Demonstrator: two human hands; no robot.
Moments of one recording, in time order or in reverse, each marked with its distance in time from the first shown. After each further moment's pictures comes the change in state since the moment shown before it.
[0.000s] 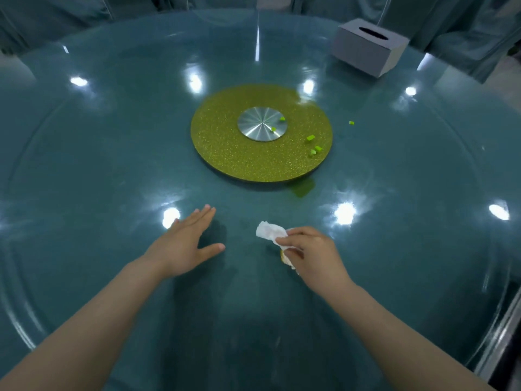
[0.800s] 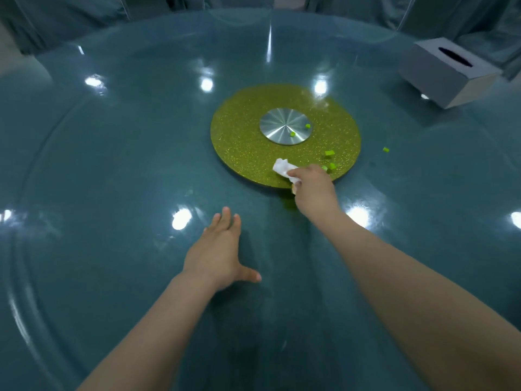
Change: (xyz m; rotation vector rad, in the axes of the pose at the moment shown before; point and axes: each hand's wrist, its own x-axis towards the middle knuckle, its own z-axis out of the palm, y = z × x) left_hand 0.010 0.027 0.001 0.040 0.009 -0.126; right_hand 0.155 -0.013 0.019 -0.209 0.191 0.030
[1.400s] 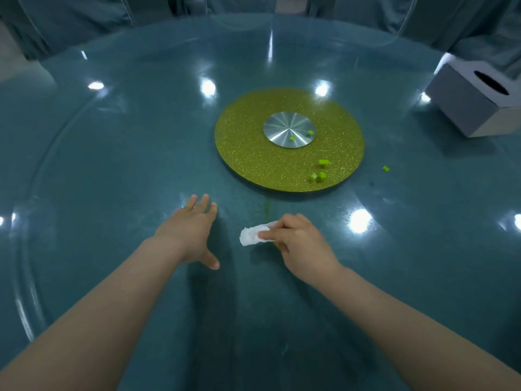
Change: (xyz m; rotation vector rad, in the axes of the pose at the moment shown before) left_hand 0.021 -0.050 -0.045 0.292 -0.129 -0.004; right_hand -0.094 -0.022 0.006 0.144 -0.136 -0.418
